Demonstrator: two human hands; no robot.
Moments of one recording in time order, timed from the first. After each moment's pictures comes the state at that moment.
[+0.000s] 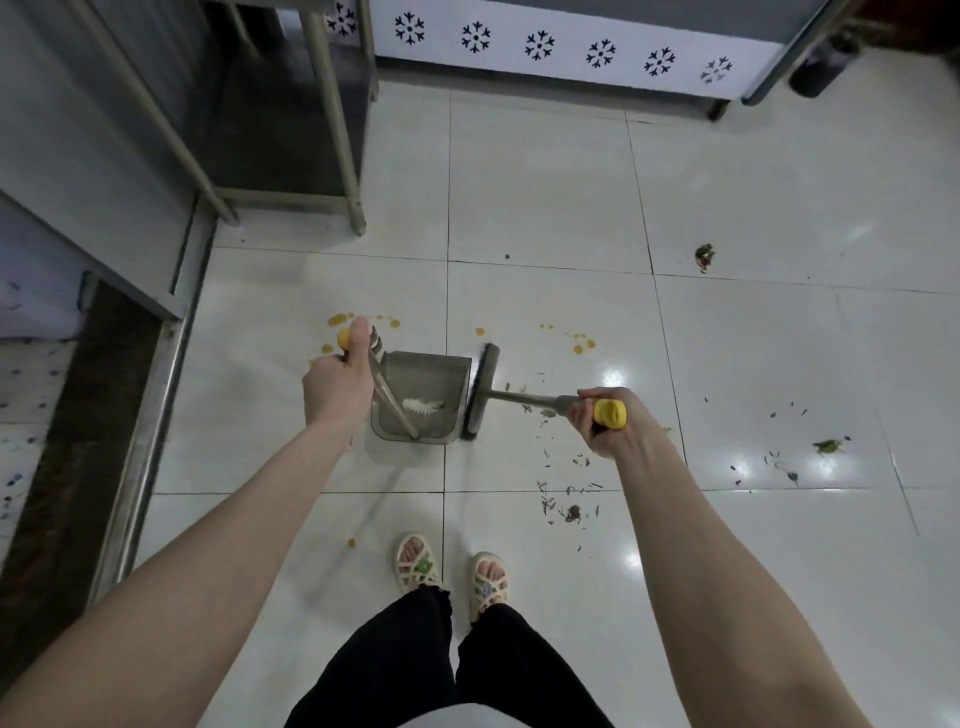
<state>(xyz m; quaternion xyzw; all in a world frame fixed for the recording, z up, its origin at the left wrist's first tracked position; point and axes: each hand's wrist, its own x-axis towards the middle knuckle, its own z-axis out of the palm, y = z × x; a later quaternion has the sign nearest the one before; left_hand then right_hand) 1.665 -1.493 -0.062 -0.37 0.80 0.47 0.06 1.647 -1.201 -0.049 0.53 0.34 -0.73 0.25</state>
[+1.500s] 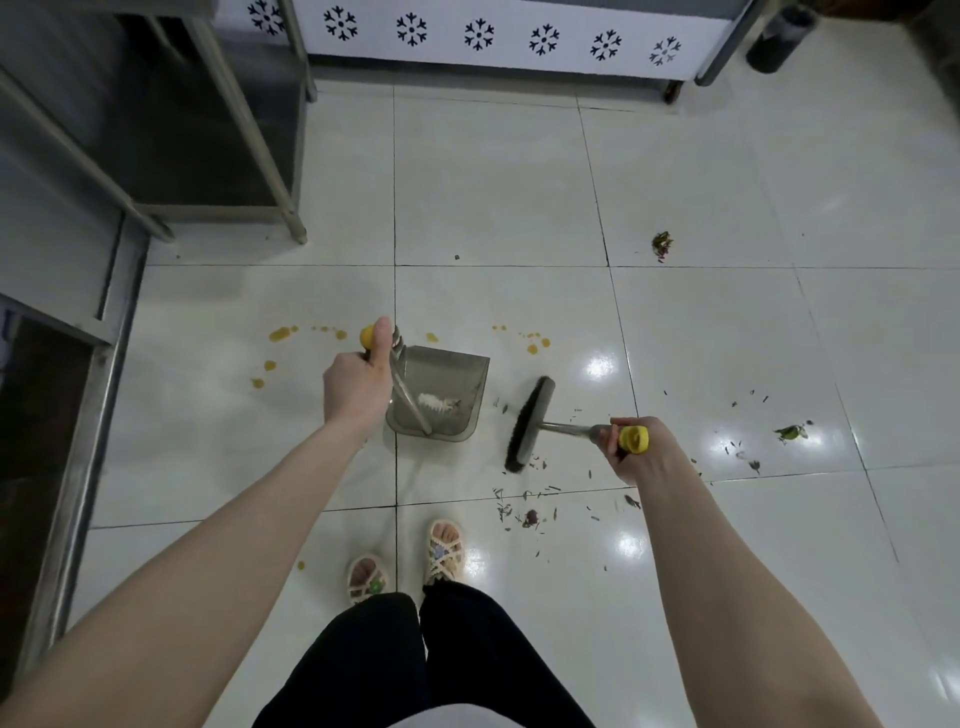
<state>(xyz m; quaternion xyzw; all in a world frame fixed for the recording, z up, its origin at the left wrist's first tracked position) 1.594 -1.335 -0.065 -0.31 0.82 0.47 0.10 1.619 -1.030 -0.067 0.63 0.35 -0.67 0.15</state>
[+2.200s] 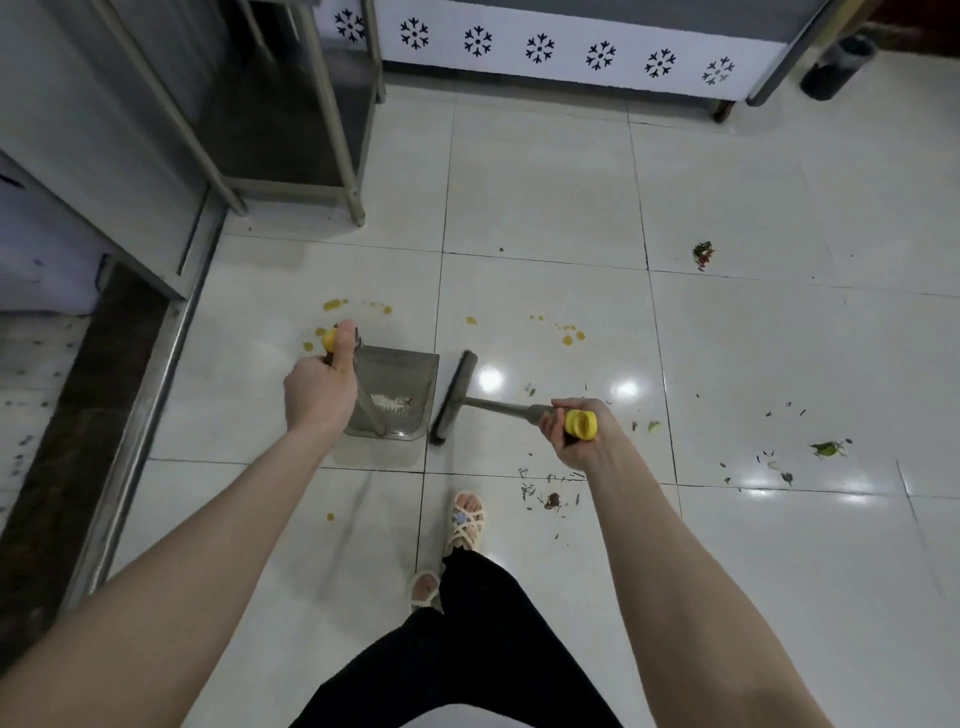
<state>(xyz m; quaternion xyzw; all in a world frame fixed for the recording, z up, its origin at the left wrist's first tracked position) 1.736 -1.398 -0.046 -0.37 0.83 0.43 0.02 1.711 -1.121 -0.064 0.52 0.31 -0.74 0.30</state>
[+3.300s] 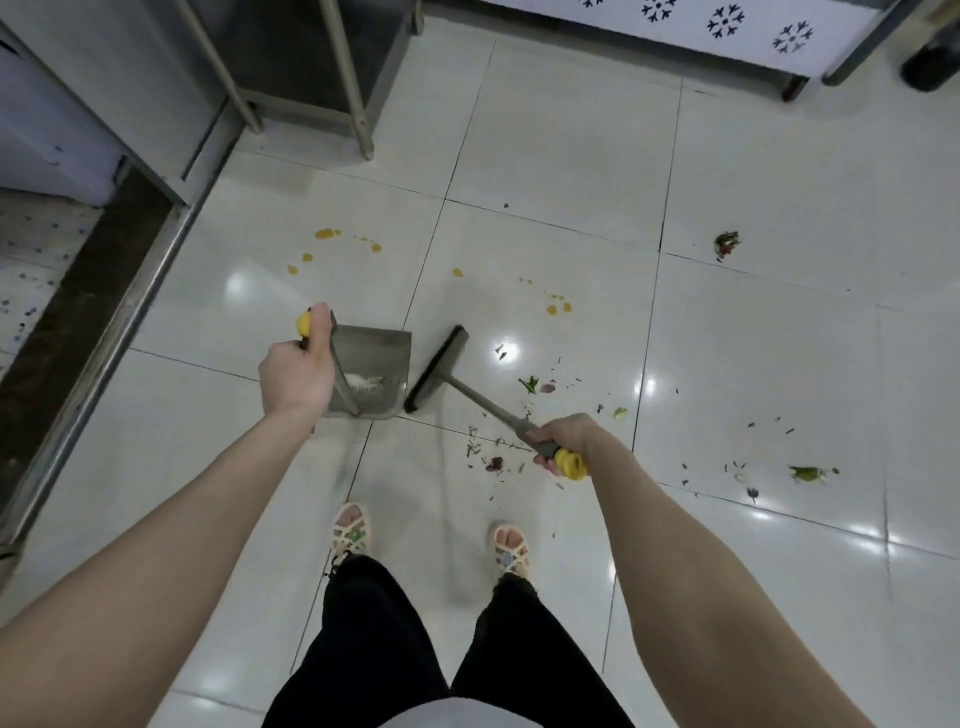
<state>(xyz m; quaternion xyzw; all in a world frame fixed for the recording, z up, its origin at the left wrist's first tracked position) 1.790 -1.206 -0.055 -0.48 0.77 0.42 -0.02 1.715 -0.922 -0.131 0.28 0.71 -0.39 0.52</state>
